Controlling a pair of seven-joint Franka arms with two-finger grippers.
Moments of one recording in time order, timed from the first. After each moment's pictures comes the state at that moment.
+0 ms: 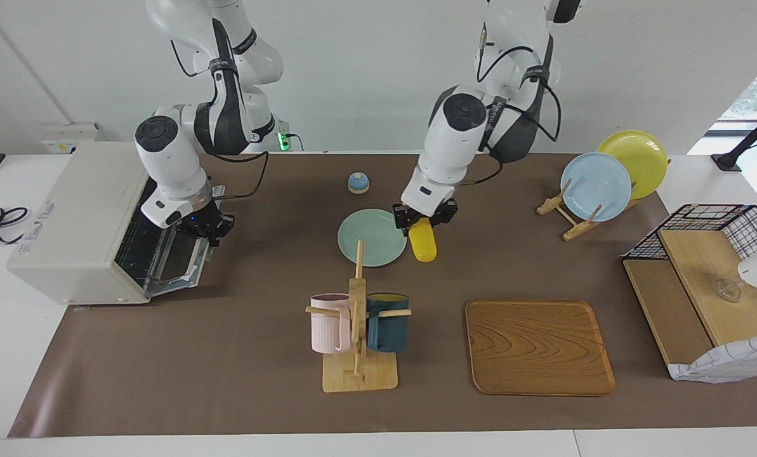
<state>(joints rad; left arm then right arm) -0.66 0.23 -0.03 -1.81 -0.13 2.15 -0.71 0.02 0.03 -0.01 -2.22 -0.05 2.23 -0.05</state>
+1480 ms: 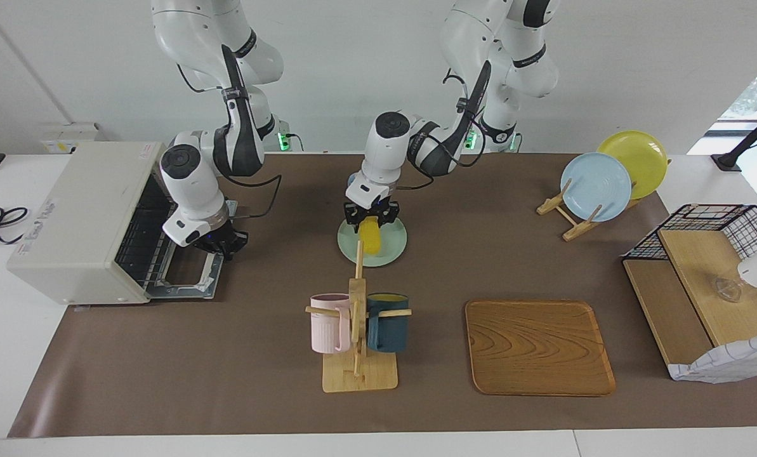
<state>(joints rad) -0.84 0.31 0.00 -1.99 -0.13 2.47 -0.82 0.05 0.14 -0.02 -2.26 -0.07 2.37 0.04</state>
